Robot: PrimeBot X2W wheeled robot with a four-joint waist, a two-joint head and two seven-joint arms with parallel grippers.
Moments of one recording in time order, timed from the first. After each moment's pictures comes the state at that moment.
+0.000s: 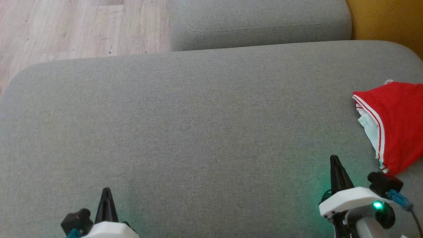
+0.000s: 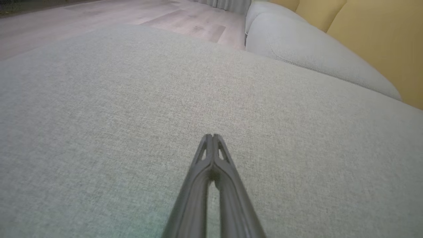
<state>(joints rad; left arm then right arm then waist) -0.02 0.04 -0.08 0.51 -0.40 0.05 -0.20 -0.11 -0.05 0.03 0.58 0.45 0.13 -0.20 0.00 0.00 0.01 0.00</state>
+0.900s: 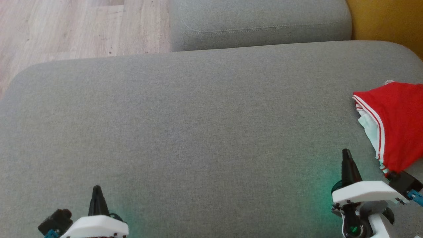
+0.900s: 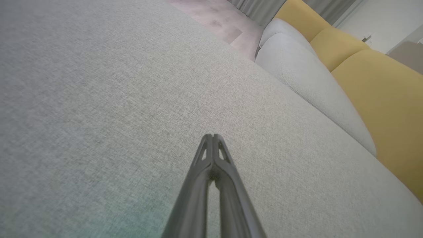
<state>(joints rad) -0.02 0.04 -0.04 0.46 -0.70 0.01 -0.12 -0.11 -0.04 -0.01 0.51 0.73 0.13 -0.12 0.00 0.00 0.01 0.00</state>
